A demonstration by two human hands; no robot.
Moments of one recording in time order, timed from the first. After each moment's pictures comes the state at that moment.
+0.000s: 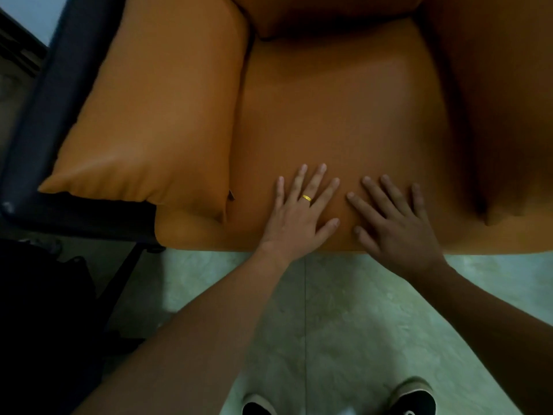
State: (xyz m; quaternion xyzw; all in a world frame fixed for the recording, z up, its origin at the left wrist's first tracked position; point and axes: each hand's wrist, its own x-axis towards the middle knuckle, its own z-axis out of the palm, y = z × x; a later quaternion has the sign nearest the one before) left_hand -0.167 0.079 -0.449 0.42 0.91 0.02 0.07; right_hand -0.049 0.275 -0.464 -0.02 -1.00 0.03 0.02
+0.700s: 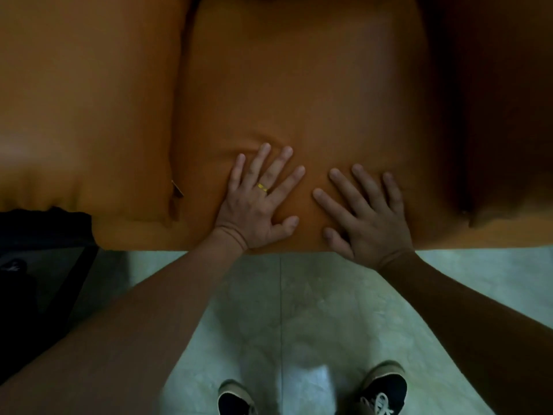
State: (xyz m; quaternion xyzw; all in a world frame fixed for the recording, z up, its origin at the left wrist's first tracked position) left_hand -0.195 0.081 -0.481 0.48 0.87 0.05 -0.07; right_hand -0.059 0.292 -0.503 0.06 -0.98 0.03 0.18
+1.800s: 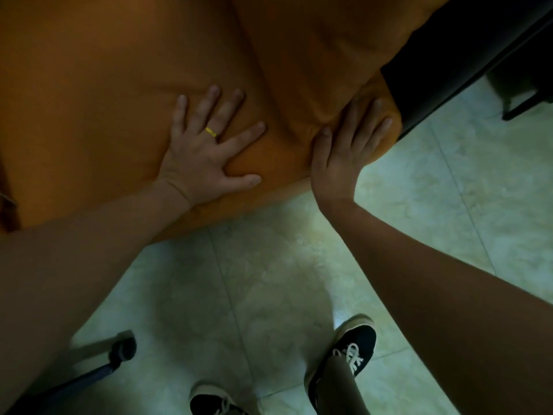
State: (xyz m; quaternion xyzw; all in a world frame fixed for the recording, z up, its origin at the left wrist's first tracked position) left_hand -0.147 0.214 -0.483 0.61 0.78 0.04 -0.10; right_hand 0.020 0.372 -0.519 -0.47 -0.78 0.30 0.29
